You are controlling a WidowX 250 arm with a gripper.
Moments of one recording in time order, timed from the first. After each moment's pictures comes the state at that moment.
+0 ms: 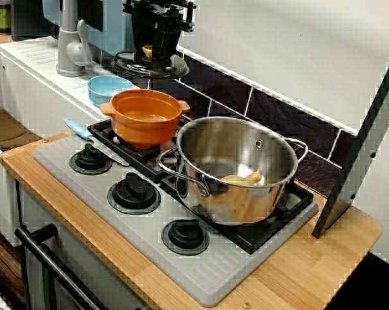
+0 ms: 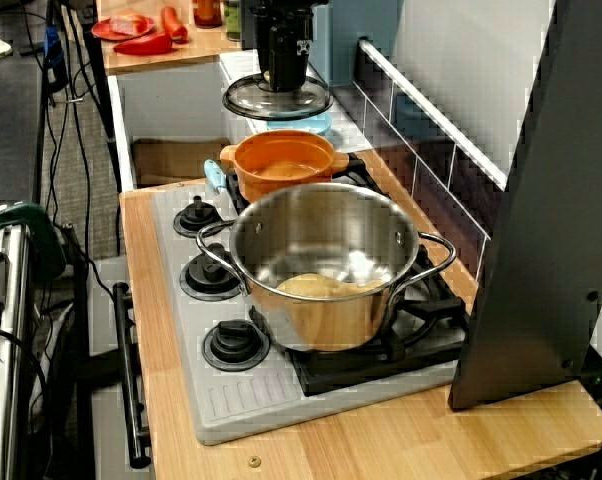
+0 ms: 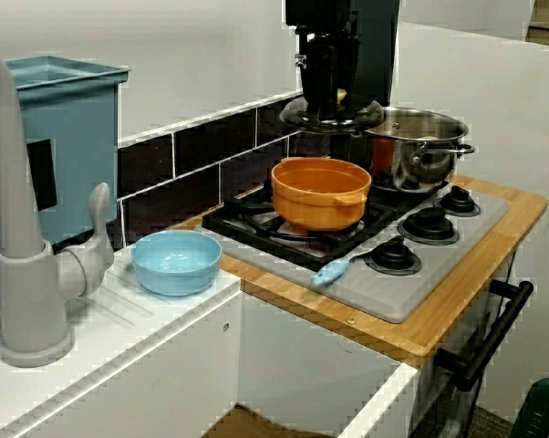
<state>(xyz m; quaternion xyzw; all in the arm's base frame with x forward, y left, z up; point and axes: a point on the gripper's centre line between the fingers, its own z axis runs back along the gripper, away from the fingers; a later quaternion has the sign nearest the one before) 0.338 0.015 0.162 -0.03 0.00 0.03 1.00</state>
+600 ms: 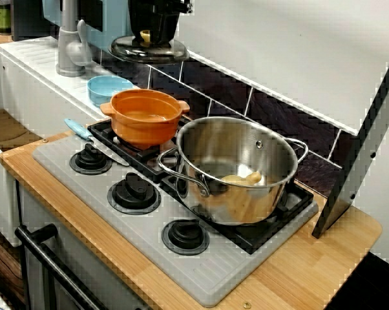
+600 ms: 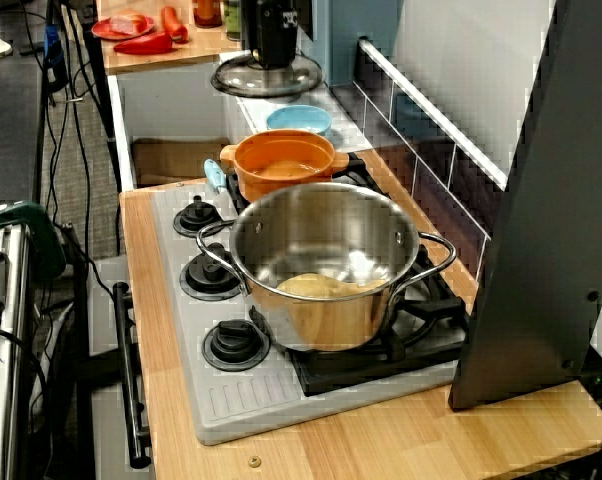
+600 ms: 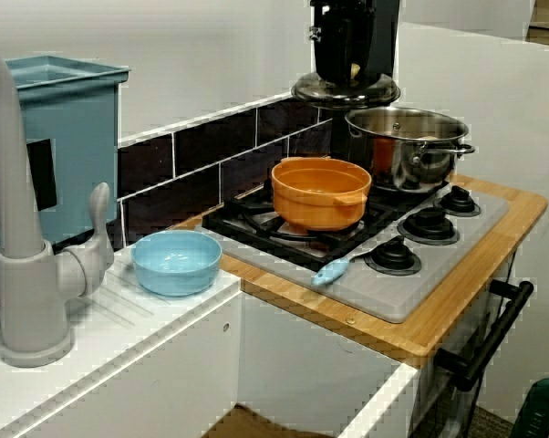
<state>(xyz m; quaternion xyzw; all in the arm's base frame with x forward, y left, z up) 0.328 0.012 0.186 -0.04 -0.02 0.03 1.00</state>
